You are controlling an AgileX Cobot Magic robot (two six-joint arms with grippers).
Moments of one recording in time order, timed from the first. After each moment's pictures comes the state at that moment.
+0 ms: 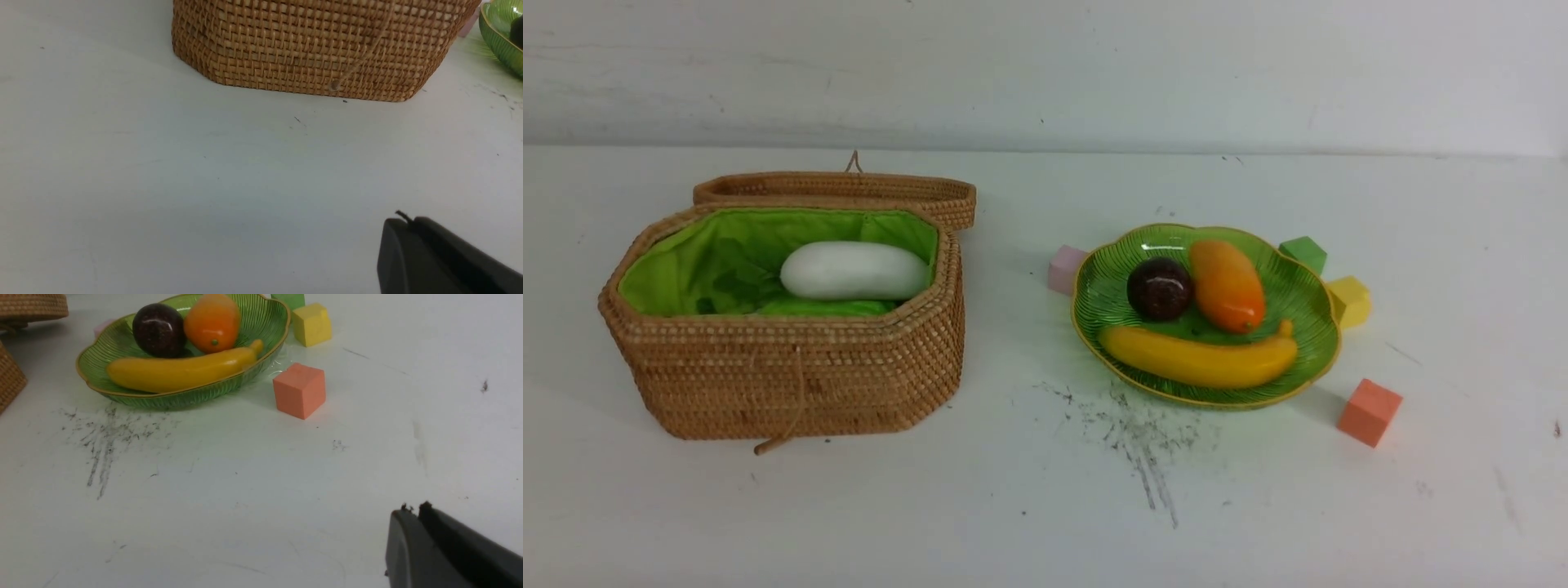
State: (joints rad) right arm 0.05 -0.01 0.02 0.09 0.37 0.06; left arm -0.11 -0.01 0.03 -0.08 0.39 -0.19
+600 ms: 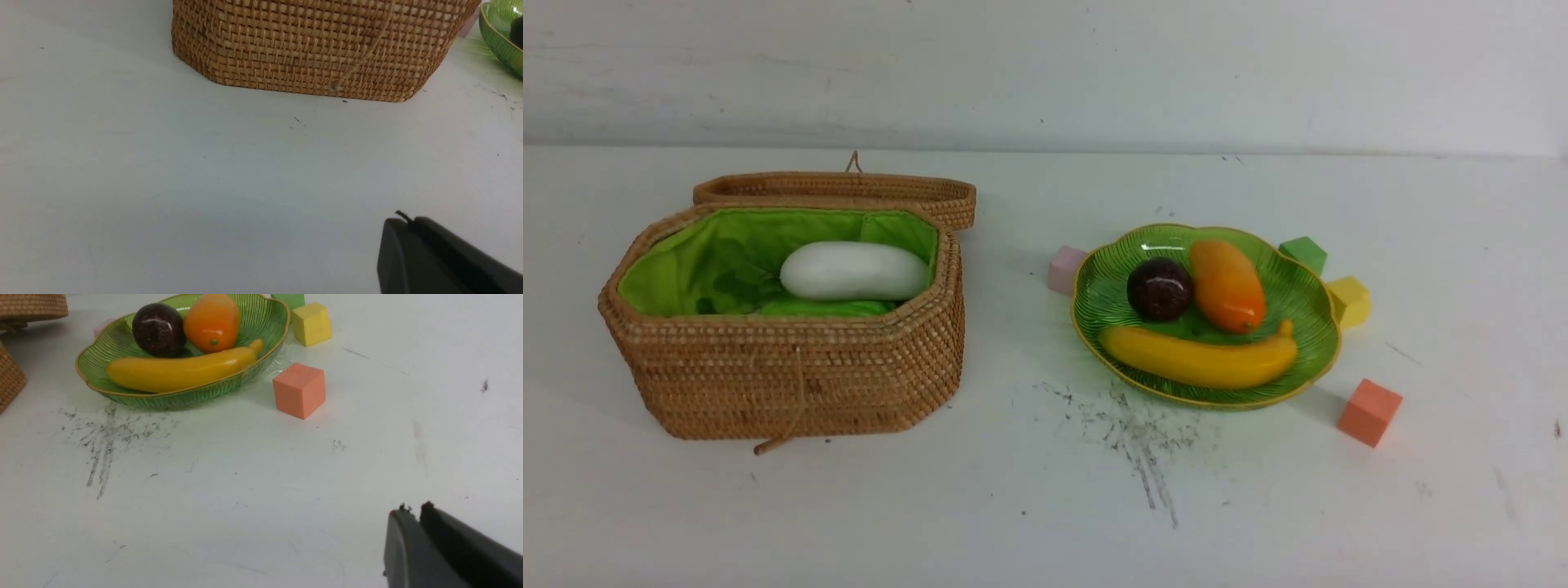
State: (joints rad) right arm 0.05 -0.01 0.02 0.09 0.38 0.06; left arm -0.11 -0.01 0.03 -0.07 0.39 -0.19
